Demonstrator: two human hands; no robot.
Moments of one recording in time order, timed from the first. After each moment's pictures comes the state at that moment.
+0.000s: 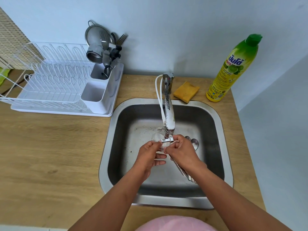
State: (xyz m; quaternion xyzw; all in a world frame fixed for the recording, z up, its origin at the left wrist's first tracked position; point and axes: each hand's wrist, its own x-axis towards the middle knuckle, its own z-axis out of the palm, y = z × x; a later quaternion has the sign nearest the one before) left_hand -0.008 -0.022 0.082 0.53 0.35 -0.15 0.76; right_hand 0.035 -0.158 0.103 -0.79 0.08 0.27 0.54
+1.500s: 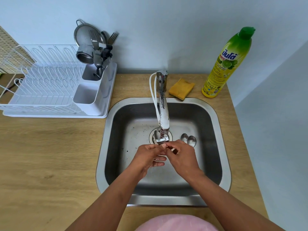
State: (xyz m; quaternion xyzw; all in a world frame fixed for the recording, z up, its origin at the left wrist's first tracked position) left_hand -0.006 -0.018 0.078 0.56 0.31 -0.21 0.74; right_hand 0.014 -0.170 0.089 -0.88 -0.04 0.11 0.46
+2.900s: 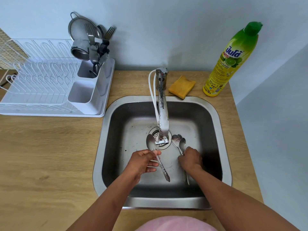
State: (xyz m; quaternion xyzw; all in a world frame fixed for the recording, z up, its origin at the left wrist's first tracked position) left_hand -0.021 -0.008 0.057 0.57 0.35 -0.22 0.71; right_hand 0.047 -0.205 -0.004 -0.93 0.13 0.29 0.19
